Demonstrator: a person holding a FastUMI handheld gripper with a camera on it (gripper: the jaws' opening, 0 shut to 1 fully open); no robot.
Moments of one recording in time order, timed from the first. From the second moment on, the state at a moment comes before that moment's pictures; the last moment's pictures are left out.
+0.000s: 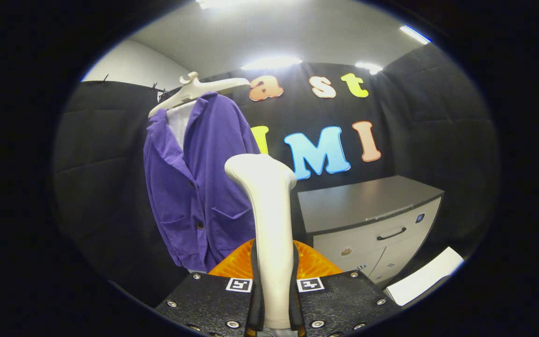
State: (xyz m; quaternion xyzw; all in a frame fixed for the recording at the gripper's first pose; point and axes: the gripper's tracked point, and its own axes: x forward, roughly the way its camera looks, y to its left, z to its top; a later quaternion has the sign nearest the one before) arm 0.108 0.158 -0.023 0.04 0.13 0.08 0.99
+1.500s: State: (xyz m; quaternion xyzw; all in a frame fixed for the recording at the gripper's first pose) arm 0.234 0.260 0.024 -0.14 0.02 0.03 0.99
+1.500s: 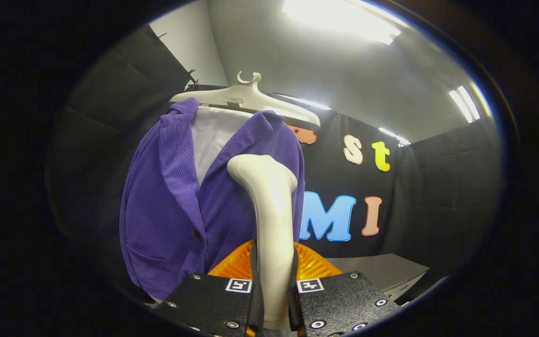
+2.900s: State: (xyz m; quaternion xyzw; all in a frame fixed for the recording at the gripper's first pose) arm 0.145 0.235 -0.188 -0.17 0.18 0.05 0.97
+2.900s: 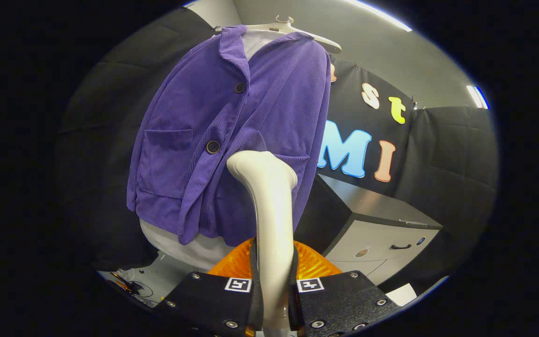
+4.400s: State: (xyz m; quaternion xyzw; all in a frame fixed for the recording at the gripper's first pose) arm 0.099 0.381 -0.028 -0.14 0.07 0.20 0.97
